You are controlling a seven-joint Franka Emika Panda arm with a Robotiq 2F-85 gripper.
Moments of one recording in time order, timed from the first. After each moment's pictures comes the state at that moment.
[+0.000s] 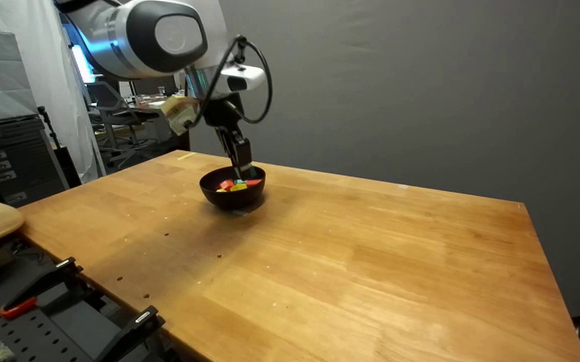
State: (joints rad) arm 0.07 0.11 -0.11 -2.53 -0.03 2.83 0.46
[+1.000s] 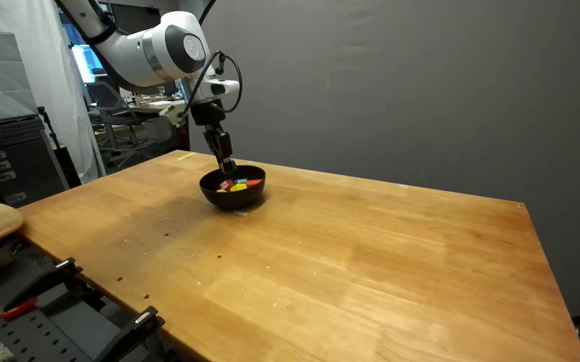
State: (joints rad) arm 0.23 0.40 -0.03 -2.11 -0.26 2.52 0.84
